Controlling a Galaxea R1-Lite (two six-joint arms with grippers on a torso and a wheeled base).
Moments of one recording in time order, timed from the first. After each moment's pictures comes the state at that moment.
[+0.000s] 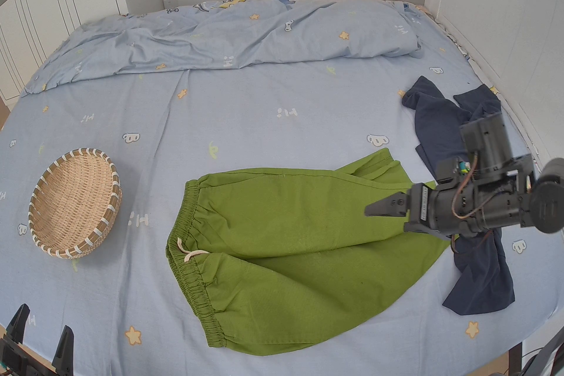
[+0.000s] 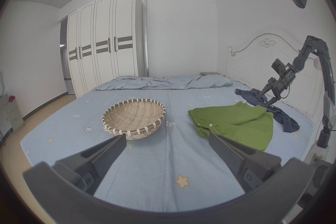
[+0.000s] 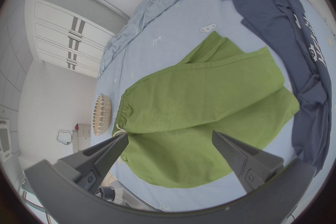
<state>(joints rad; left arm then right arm) 0.00 0.02 -0.02 0.00 0.01 0.02 0.49 1.68 -0.94 -0.03 0.21 0.60</state>
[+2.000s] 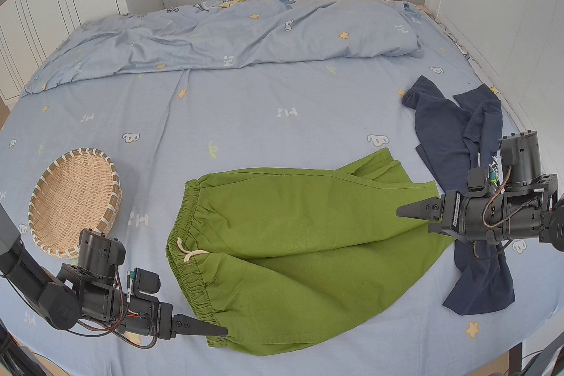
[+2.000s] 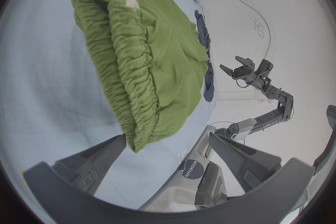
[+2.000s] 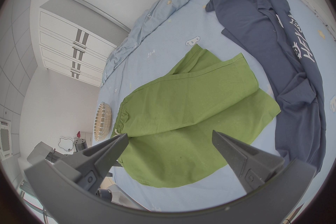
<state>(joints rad) -0.24 1.78 -0.28 -0.56 -0.83 -0.31 0.35 1.58 -0.72 -0.21 0.28 0.56</state>
